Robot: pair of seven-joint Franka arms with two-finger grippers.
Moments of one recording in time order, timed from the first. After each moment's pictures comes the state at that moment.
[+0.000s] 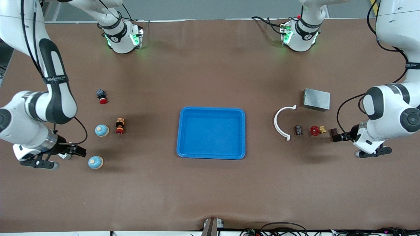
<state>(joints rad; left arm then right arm) 0.07 0.46 0.03 -1.84 0.02 2.22 -0.08 0.00 0.53 -0.09 -1.68 0.06 2.31 0.02</state>
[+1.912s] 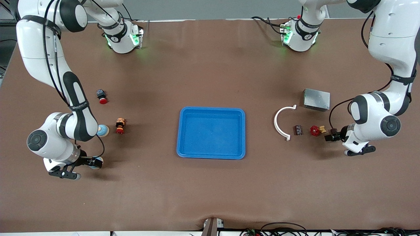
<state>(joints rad) 0.11 0.61 0.03 -1.86 0.02 2.33 -0.08 0.01 0.79 -0.10 -1.57 0.12 2.46 0.03</state>
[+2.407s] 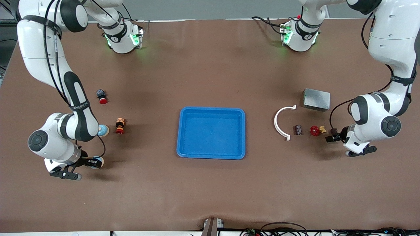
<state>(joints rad) 0.10 0.61 0.03 -1.86 0.02 2.34 -0.12 0.02 0.79 -0.09 -1.56 0.12 2.44 0.03</state>
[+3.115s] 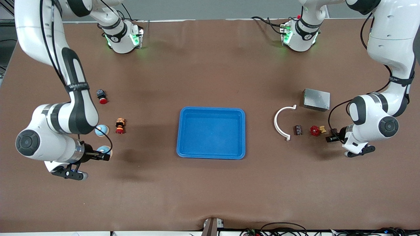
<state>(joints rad) 0.10 0.61 0.03 -1.86 0.02 2.34 -0.14 0.16 0.62 -0.09 -1.40 0.12 1.96 0.26</state>
